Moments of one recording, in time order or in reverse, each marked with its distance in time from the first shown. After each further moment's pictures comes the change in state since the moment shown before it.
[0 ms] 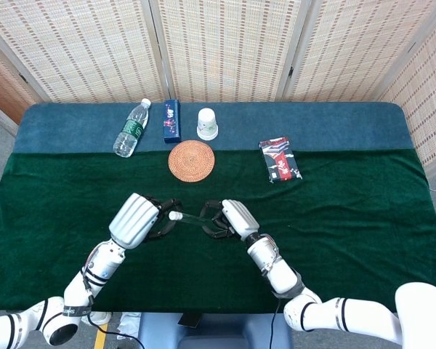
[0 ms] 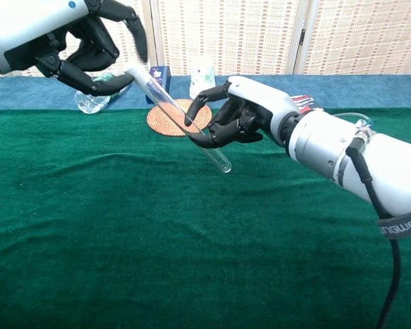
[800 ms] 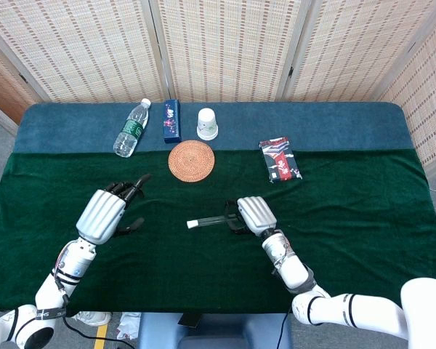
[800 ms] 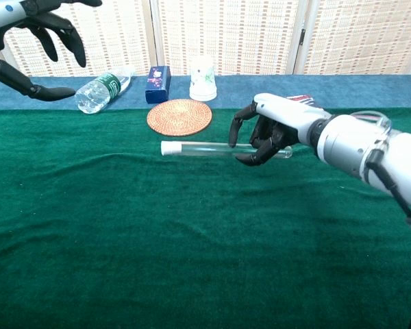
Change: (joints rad) left arm 0.083 0.124 0.025 -0.014 -0.068 0.026 0.011; right arm 0.027 0.050 -0.070 0.039 0.166 0.035 -0.408
